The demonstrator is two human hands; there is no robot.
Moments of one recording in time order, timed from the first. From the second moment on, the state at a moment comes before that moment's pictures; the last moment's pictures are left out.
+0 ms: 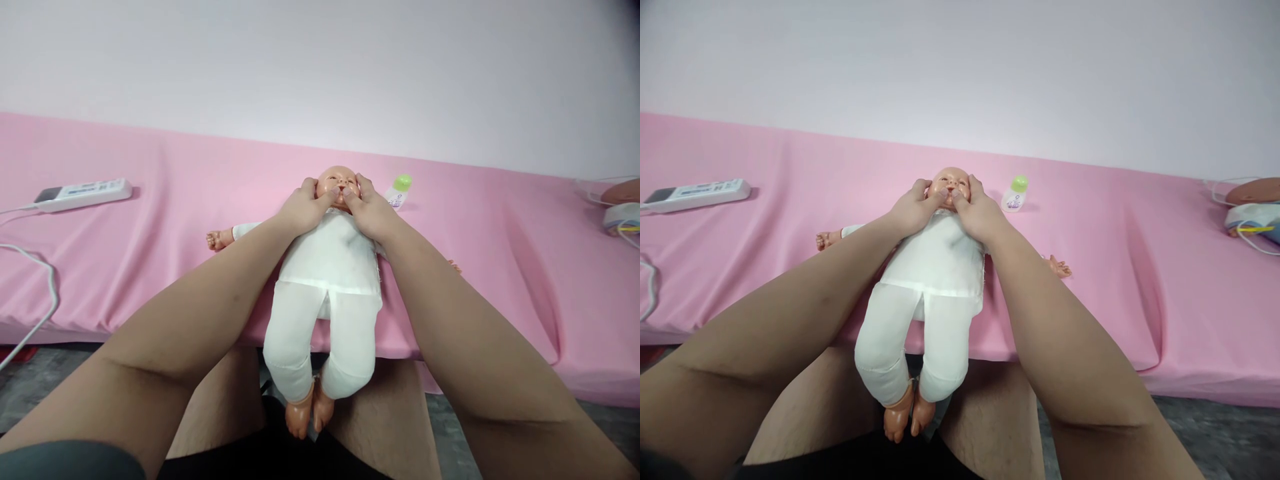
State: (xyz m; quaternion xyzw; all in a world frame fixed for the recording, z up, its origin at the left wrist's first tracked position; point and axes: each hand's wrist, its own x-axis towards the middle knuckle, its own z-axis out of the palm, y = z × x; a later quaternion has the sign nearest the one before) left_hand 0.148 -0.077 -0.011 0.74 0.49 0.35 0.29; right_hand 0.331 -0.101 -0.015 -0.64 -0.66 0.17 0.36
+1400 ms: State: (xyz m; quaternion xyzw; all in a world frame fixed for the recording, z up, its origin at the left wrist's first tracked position) left_hand 0.148 -0.072 -0.014 0.74 0.50 0.35 0.28; right_hand 0.328 -0.102 -0.012 -0.65 -0.65 0.16 0.35
